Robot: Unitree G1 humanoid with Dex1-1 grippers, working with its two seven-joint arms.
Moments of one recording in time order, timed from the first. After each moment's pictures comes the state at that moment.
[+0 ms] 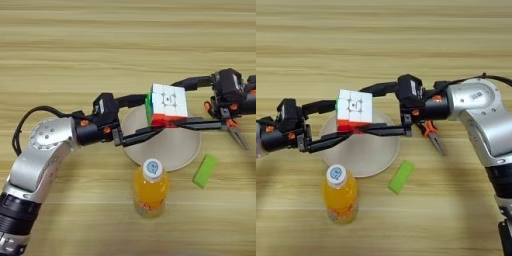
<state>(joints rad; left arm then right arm) -0.19 0.41 -0.19 -0.21 -0.44 0.10 -1.00 -0.47 -0.62 0.15 -0.20 0.46 0.22 1.29</state>
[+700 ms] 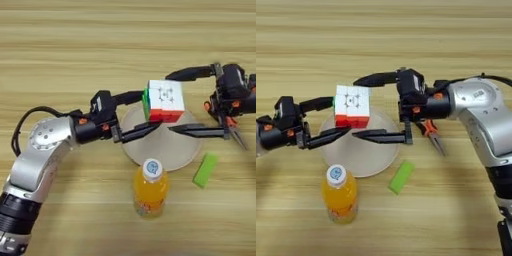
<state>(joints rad) -0.19 0.39 -0.17 -0.19 -0.44 0.07 -0.96 -0.47 -0.61 0.11 -0.23 0.53 0.27 1.27</state>
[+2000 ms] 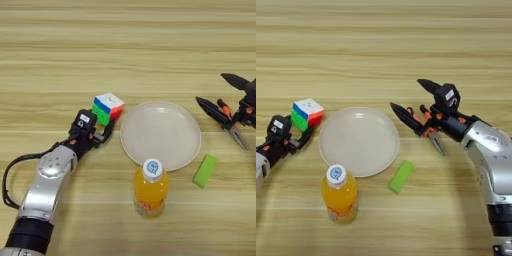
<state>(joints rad) -0.07 0.23 -0.07 0.15 -0.04 0.06 -0.36 -0.18 -0.47 -0.07 -0.04 0.37 0.10 0.77</state>
